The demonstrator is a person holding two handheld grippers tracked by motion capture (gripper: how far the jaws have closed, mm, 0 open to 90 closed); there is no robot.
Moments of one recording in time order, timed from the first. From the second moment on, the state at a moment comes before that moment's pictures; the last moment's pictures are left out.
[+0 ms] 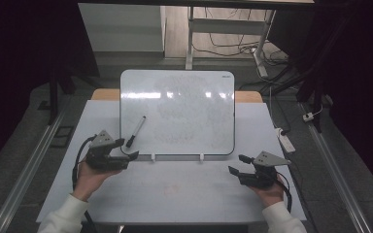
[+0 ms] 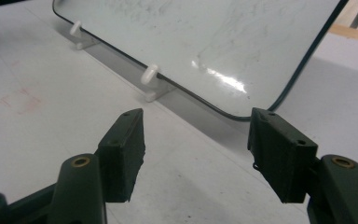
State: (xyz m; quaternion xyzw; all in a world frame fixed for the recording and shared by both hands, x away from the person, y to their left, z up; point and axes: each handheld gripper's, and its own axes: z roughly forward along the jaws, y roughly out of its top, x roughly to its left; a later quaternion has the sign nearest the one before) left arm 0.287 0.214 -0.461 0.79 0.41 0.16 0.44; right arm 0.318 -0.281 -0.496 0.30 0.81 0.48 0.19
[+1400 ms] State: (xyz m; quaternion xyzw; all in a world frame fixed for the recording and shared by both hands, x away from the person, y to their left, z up) left arm 0.243 0.236 -0.514 0.78 0.44 0.17 0.41; right arm 0.315 -0.301 -0.511 0.28 0.83 0.43 0.22
